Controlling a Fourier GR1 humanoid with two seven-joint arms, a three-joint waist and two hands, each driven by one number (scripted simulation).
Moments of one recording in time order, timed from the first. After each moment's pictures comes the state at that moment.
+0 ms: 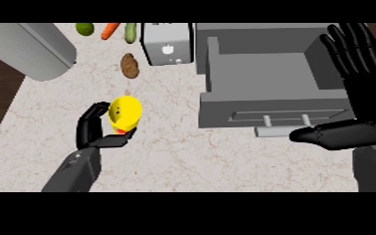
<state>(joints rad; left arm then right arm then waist) -0.52 0.15 0.36 -0.27 0.04 -0.02 -1.12 -0.29 -0.22 -0.14 -1.87 -0.15 0.19 0.15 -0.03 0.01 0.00</state>
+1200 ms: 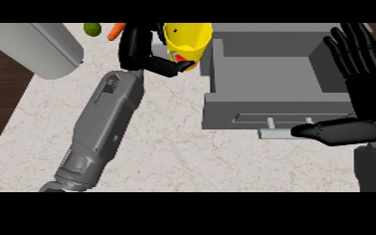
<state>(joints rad) -0.90 0.01 0.13 -0.75 0.10 0.01 -0.62 -0.28 -0.22 -0.16 -1.83 -0.12 0.19 0.12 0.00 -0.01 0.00</state>
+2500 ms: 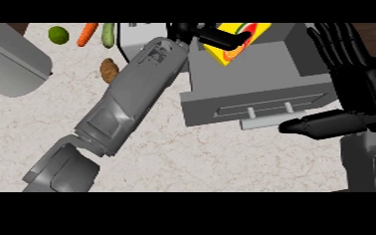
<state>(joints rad) -1.34 0.00 -0.27 -0.31 0.29 0.28 -0.21 -0.35 -0.21 -0.12 -1.78 -0.12 0.21 0.07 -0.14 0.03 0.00</state>
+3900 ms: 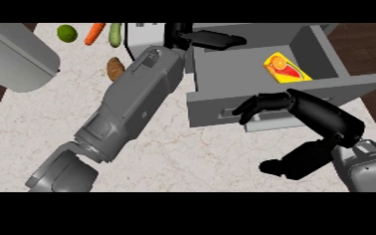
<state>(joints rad) -1.26 0.00 -0.27 -0.39 0.63 0.31 -0.49 -0.33 -0.39 0.18 -1.80 -0.05 0.62 0.17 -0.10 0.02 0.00</state>
